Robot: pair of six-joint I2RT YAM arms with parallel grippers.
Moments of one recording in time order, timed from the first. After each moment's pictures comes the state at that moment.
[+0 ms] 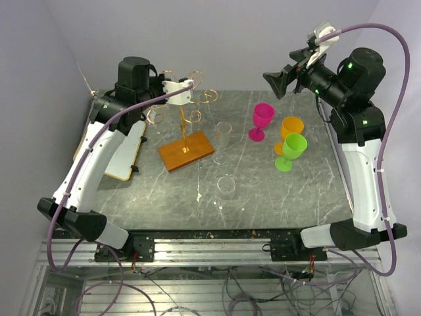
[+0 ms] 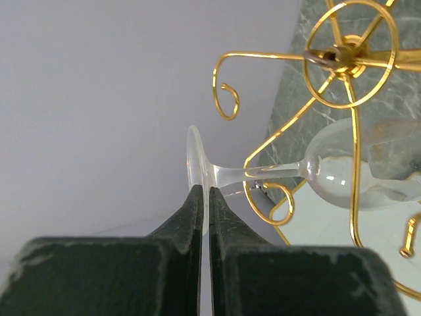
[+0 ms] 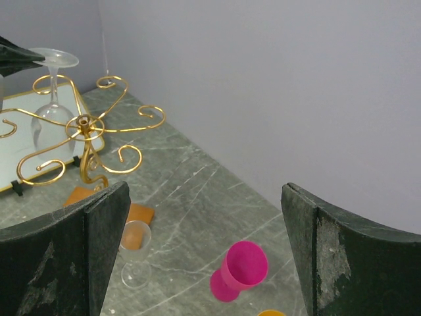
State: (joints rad) left arm -0.43 1.46 1.82 -0.77 -0.11 1.27; right arm 0.24 1.37 1.95 -0.55 -0.46 -0.22
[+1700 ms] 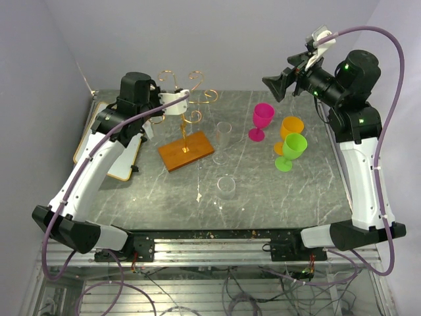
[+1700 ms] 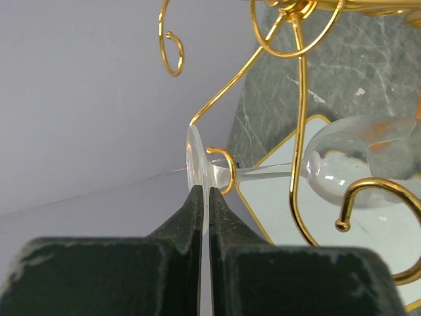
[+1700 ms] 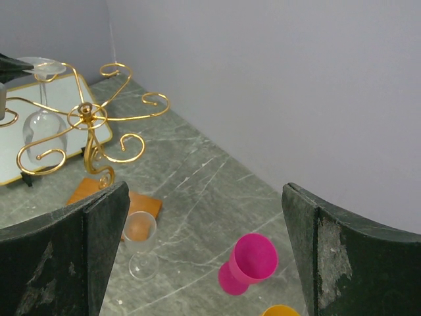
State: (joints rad) left arm -0.43 1.37 1.61 -0.71 -0.22 1.18; right arm 0.20 1.36 1.88 -0.52 -0.51 -0.20
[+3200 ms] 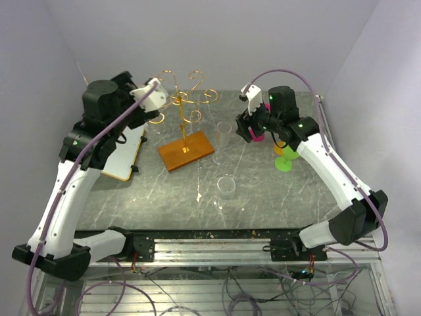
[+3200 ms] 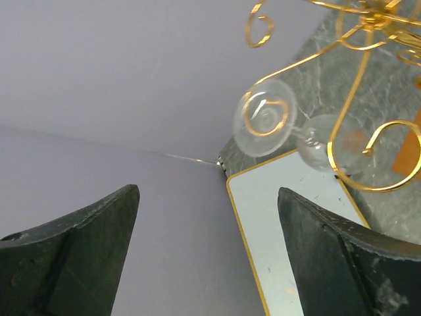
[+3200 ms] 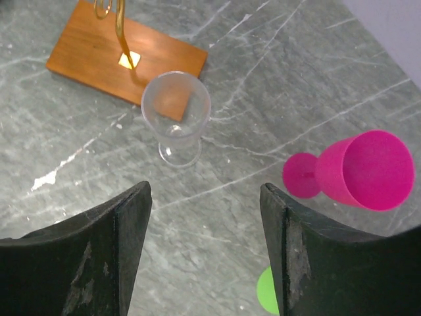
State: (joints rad) left arm -0.39 1.17 1.57 -0.68 -0.17 0.95; right arm 0.44 1.42 1.43 -0.59 -0.28 -0.36
